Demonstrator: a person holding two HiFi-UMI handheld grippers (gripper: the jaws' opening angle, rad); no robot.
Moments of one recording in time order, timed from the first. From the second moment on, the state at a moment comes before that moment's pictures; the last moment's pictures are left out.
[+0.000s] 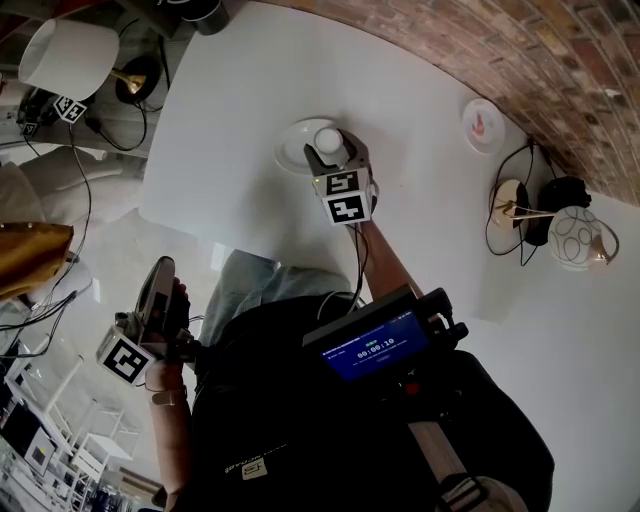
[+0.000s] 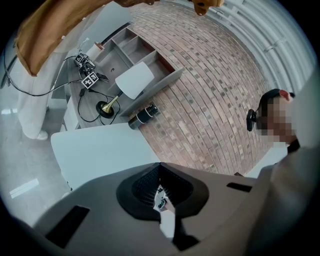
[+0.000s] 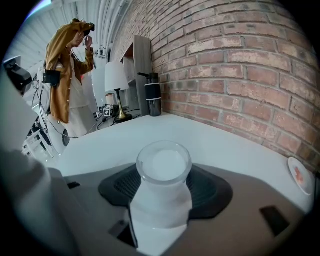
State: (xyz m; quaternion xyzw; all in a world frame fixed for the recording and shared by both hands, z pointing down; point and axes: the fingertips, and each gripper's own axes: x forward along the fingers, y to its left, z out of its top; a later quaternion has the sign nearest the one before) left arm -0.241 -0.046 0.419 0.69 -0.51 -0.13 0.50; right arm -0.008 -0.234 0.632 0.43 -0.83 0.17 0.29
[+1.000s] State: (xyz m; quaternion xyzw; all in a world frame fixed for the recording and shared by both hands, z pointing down) left arm -0.224 -0.048 0.414 0.72 -0.47 -0.12 0.50; right arm 0.006 -0.223 0.573 0.45 -0.84 0.15 0.24
